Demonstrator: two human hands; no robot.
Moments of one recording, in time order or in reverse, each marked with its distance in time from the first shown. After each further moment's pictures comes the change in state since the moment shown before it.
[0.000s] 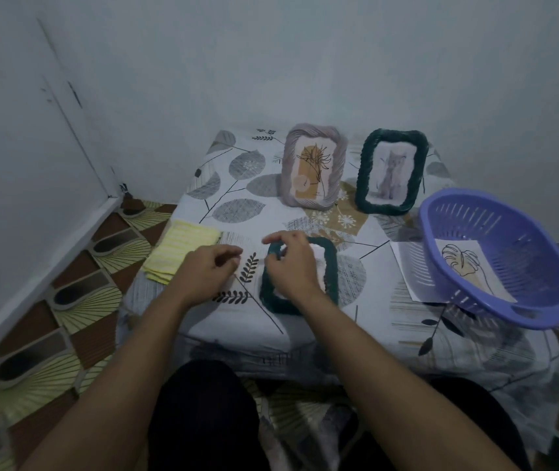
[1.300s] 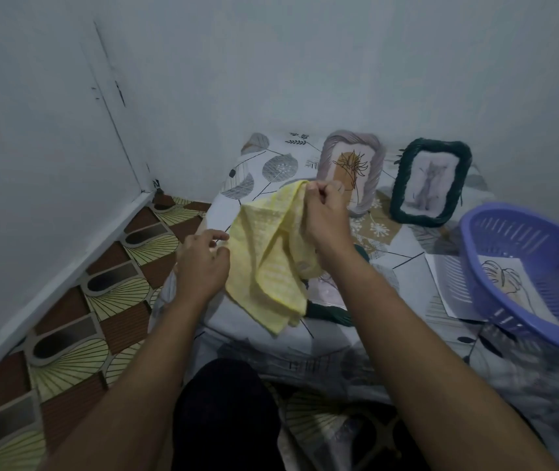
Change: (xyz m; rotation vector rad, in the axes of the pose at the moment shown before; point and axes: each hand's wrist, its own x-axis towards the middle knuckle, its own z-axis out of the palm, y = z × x) left_hand -0.018 -0.014 -0.027 -0.095 0.418 -0.214; right_hand 0.030 -0.074 -0.020 0.511 0.127 0.011
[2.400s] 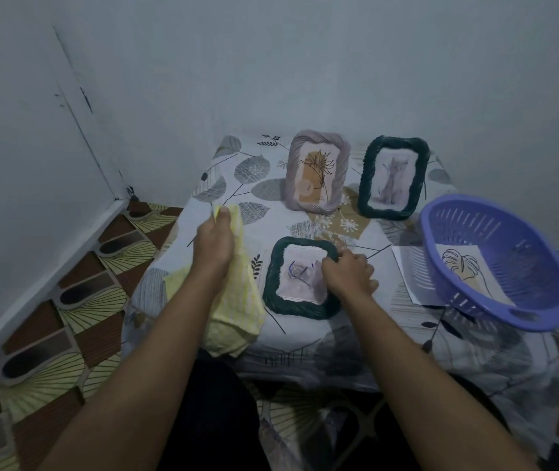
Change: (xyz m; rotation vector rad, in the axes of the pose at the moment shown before) left_hand 0.002 0.075 0.045 -0.469 -0.004 -0.222; right_hand -0.014 0.087 -0.093 -0.863 0.040 0.441
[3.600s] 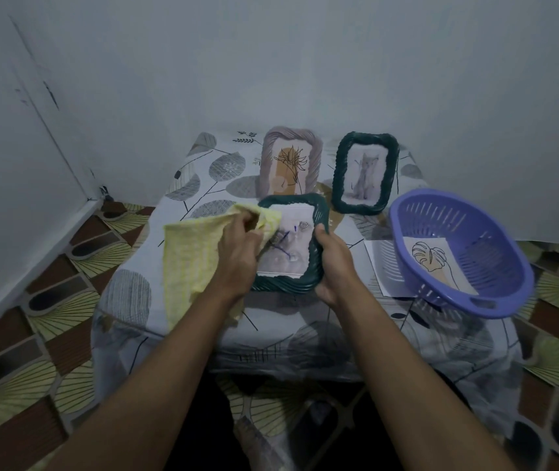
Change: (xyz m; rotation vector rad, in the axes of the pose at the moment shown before) left_hand -0.035 -0.018 0.050 0.095 -0.346 0.340; right_hand -0.016 -0.006 -0.030 1.416 -0.354 0.013
